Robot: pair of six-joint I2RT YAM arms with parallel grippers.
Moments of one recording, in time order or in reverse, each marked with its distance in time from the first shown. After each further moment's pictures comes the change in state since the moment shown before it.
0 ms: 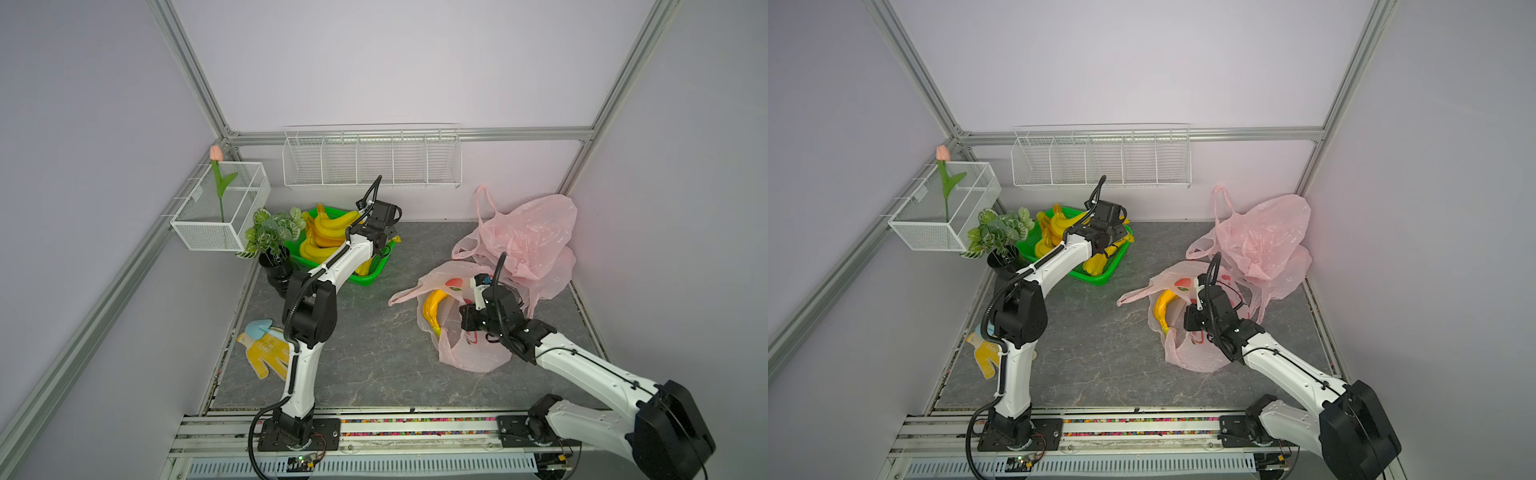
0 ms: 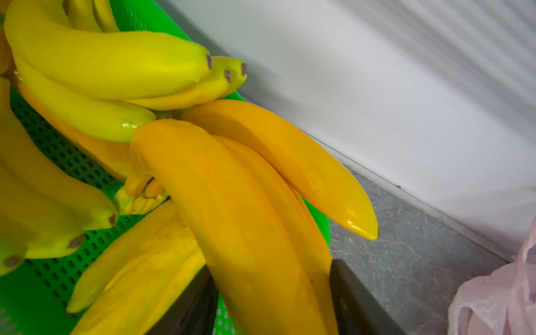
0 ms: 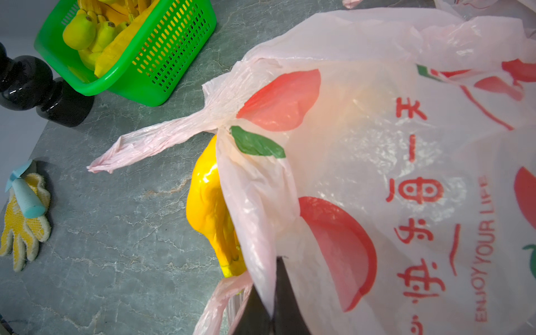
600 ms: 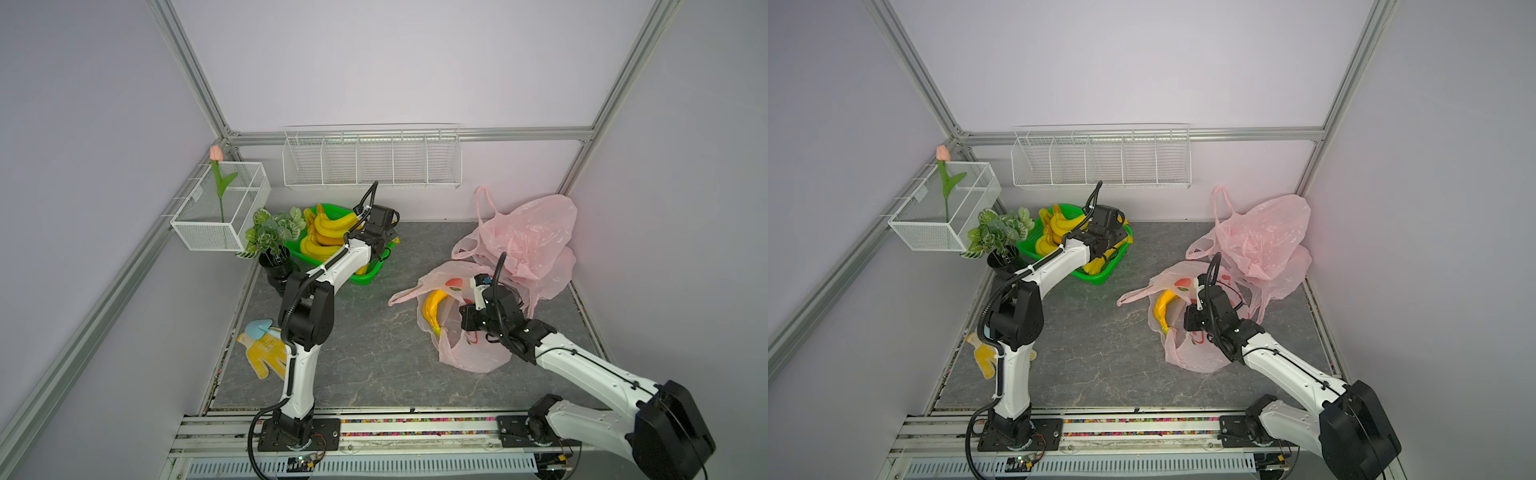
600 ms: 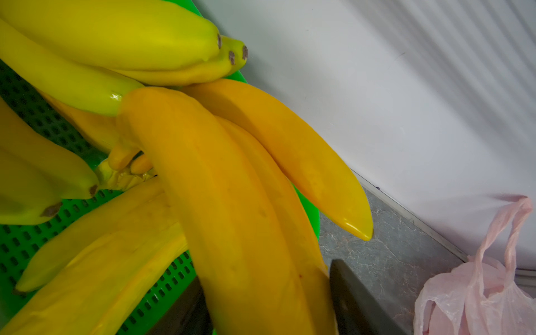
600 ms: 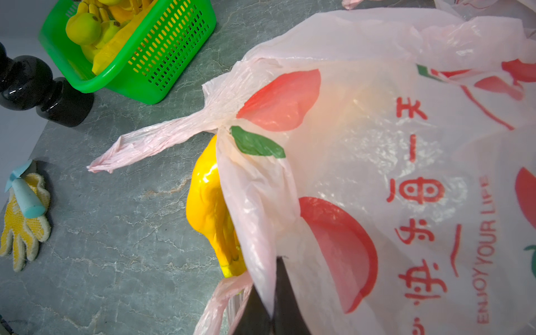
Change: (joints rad) left arm 0.008 -0.026 -0.096 0.109 0.064 -0.069; right arm 0.000 0.000 0.000 0.000 0.000 0.000
